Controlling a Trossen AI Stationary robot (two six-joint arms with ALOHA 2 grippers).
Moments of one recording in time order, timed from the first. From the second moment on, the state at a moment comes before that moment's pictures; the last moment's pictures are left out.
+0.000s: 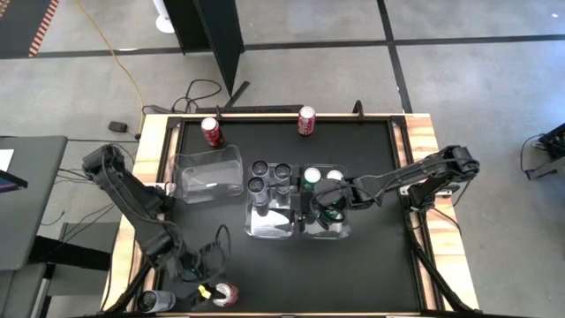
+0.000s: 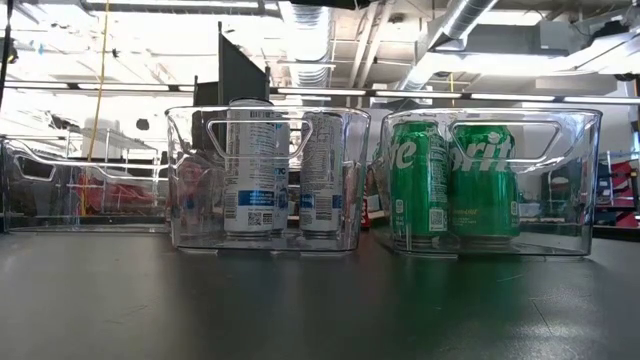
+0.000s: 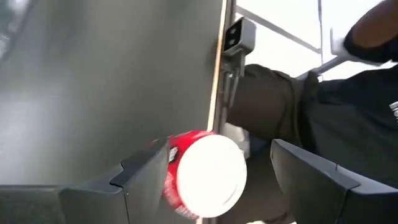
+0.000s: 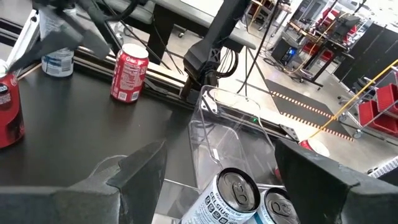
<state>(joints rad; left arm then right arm) -0.87 1.43 1.11 -0.47 -0.24 -1.04 0.23 1.59 1.16 0.19 0.33 -0.34</state>
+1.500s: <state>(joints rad) -0.87 1.75 1.60 -1.48 -0.17 -1.11 0.30 1.59 1.18 0.22 0.28 -0.35</state>
